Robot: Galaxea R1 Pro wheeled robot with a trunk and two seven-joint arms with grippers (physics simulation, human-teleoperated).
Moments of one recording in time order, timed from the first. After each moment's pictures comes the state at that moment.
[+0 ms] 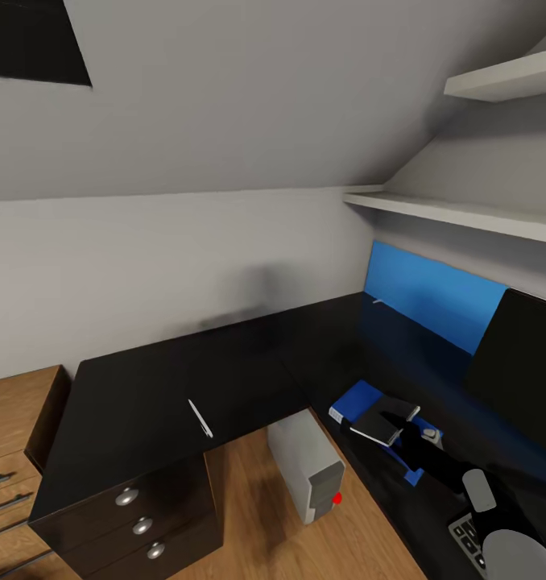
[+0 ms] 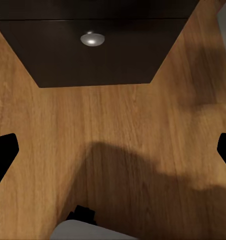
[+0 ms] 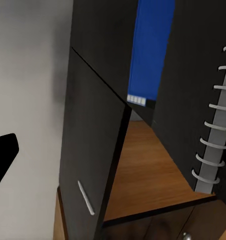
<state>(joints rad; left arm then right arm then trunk) 0.01 -0.05 0.19 -0.43 0.17 -0.42 0.00 -0.60 -0.11 -0.75 -0.61 -0.36 0.76 0.64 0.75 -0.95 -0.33</state>
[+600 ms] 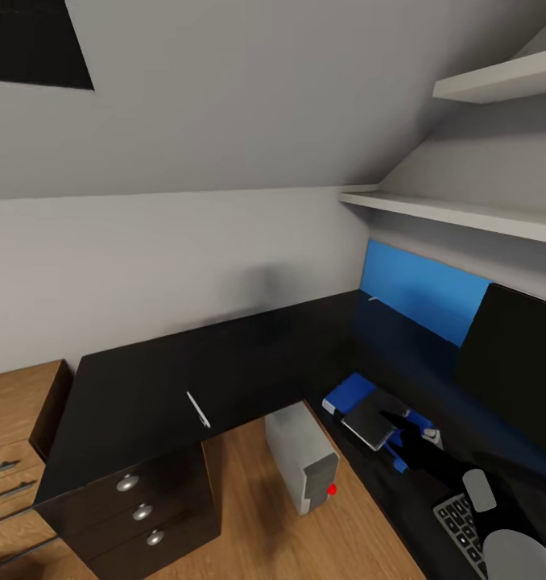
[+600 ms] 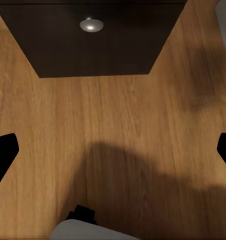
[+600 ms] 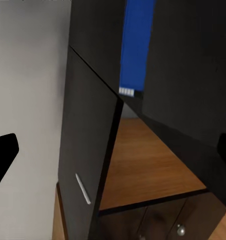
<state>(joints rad) 0.01 -0.05 0.19 -0.43 0.17 -0.42 0.00 -0.60 -0.11 -0.75 -0.61 -0.36 0.76 0.64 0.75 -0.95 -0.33</state>
